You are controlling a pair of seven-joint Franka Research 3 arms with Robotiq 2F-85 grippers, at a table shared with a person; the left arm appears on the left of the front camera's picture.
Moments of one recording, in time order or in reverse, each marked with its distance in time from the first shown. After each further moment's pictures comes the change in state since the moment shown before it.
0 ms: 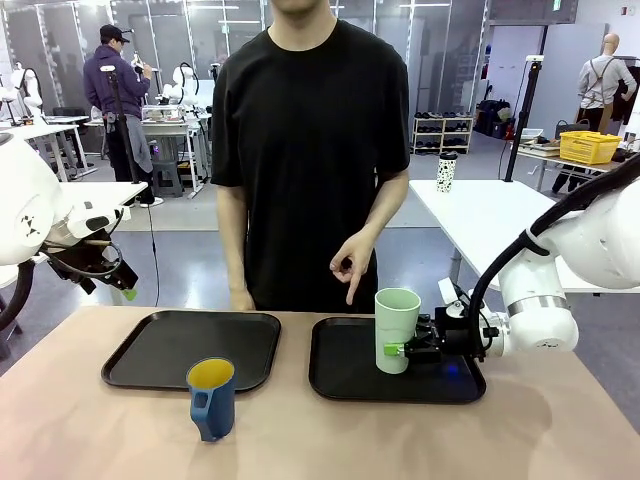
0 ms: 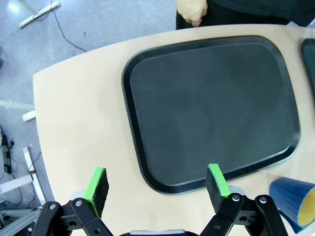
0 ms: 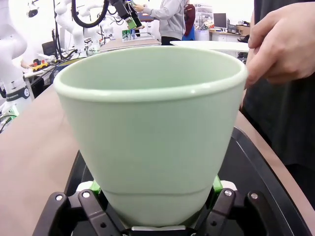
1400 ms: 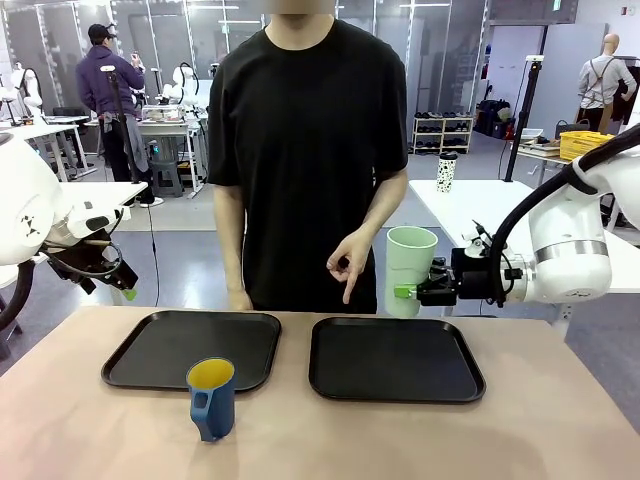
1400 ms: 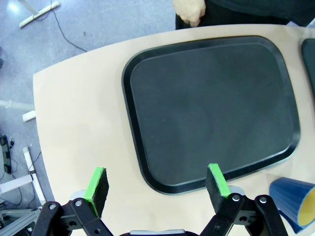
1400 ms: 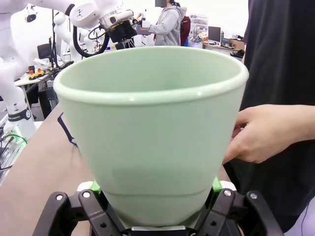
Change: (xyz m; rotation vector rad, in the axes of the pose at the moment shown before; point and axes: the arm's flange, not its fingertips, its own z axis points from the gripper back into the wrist) left arm 0.000 0.000 0.000 0.000 0.000 0.000; right arm 0.126 0.020 0.025 -0.032 -0.024 0.064
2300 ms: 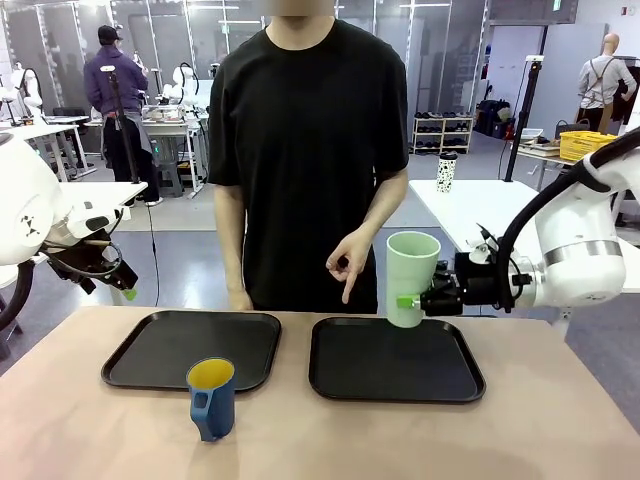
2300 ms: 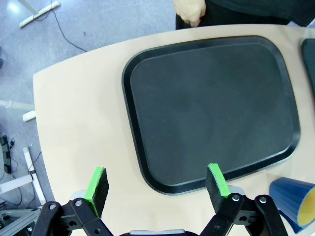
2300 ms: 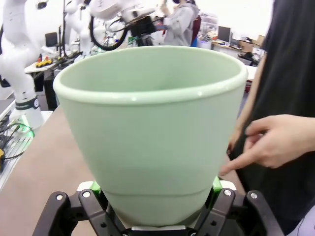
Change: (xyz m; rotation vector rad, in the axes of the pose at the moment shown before) left arm 0.000 0.000 0.000 0.000 0.000 0.000; right arm 0.012 0.028 0.003 0.024 0.023 0.062
